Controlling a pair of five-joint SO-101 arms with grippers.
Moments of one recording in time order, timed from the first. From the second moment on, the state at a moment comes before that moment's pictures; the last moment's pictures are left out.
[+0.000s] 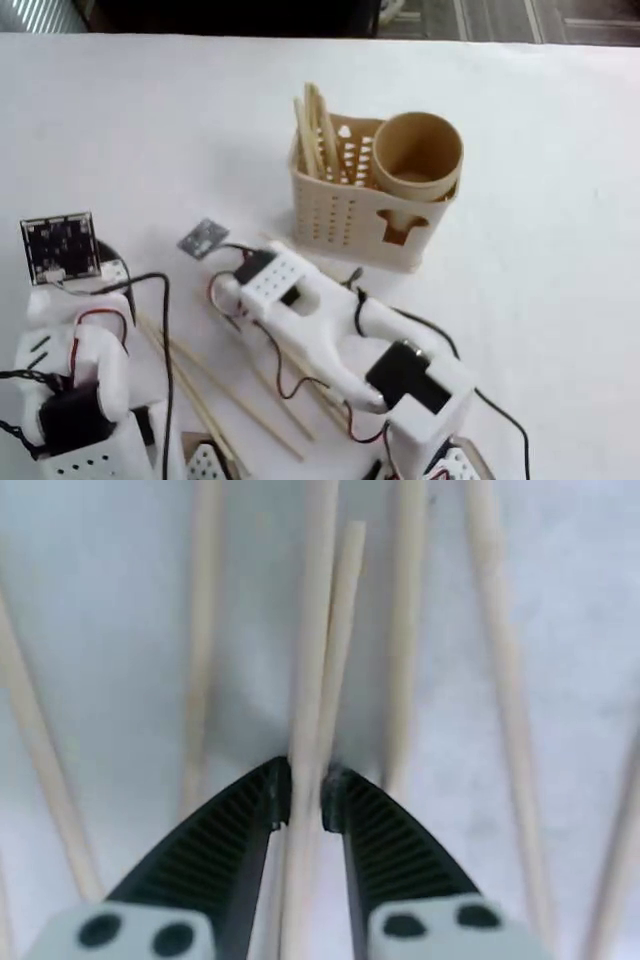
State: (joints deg) left arm -23.3 -86.9 64.2 61.2 -9.4; right arm -50.5 14.8 21.8 62.4 5.2
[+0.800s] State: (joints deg) left arm -23.3 -86.9 64.2 61.2 -9.4; right arm -42.5 -24.7 22.6 75.4 6.4
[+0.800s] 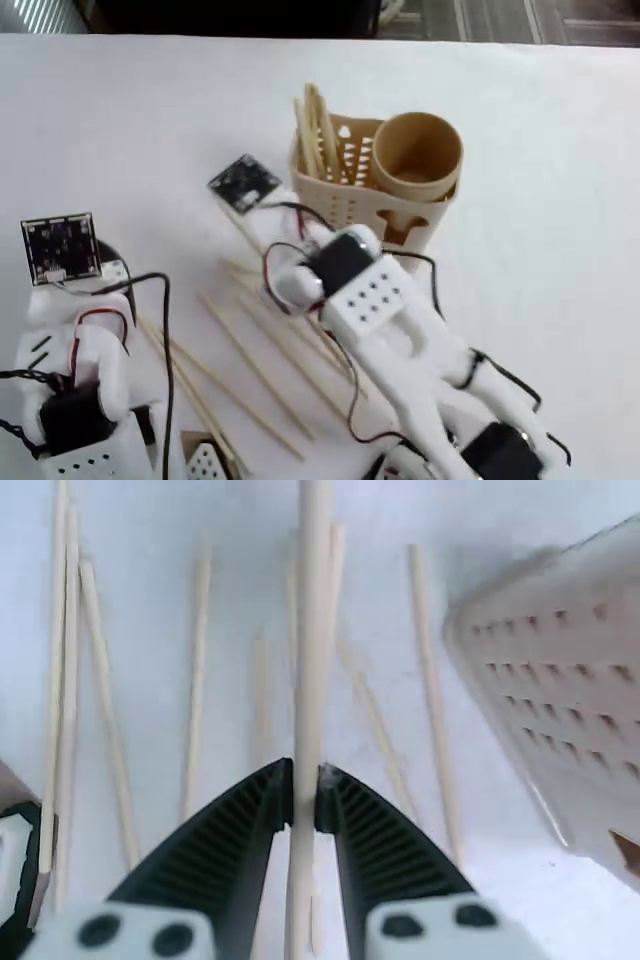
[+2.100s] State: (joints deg) left arm -23.3 -87.0 66.8 60.3 -9.4; right arm -19.2 -39.3 13.3 25.1 6.4
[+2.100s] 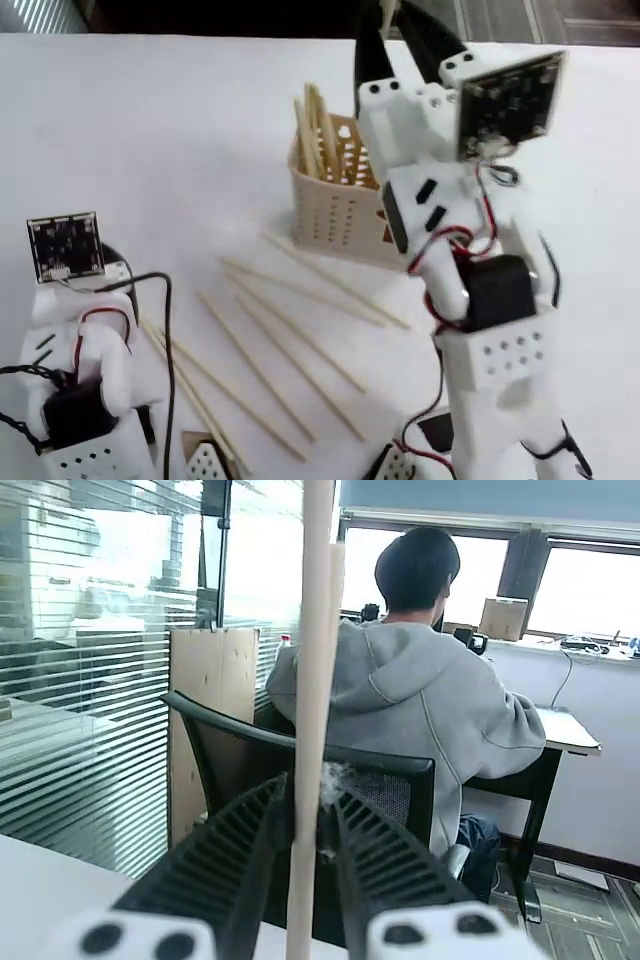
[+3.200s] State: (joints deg) left arm -23.7 -87.0 66.8 60.3 -9.4; right arm -33.9 -38.6 10.6 78.9 6.3
